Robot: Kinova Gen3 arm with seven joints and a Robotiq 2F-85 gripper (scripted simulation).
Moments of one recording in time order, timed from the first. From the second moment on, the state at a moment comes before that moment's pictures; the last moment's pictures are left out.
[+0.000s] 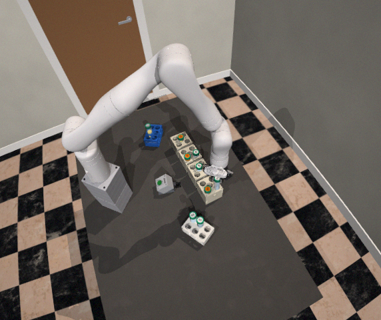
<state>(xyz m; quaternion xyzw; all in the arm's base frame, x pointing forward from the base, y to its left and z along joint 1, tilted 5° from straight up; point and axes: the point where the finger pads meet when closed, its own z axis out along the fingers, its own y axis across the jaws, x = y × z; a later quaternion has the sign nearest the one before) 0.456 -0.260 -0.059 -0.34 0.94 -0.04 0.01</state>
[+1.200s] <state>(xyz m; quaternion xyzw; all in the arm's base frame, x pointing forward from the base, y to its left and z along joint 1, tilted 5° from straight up) 0.458 -0.262 -0.080 -0.34 0.94 -0.04 0.01</state>
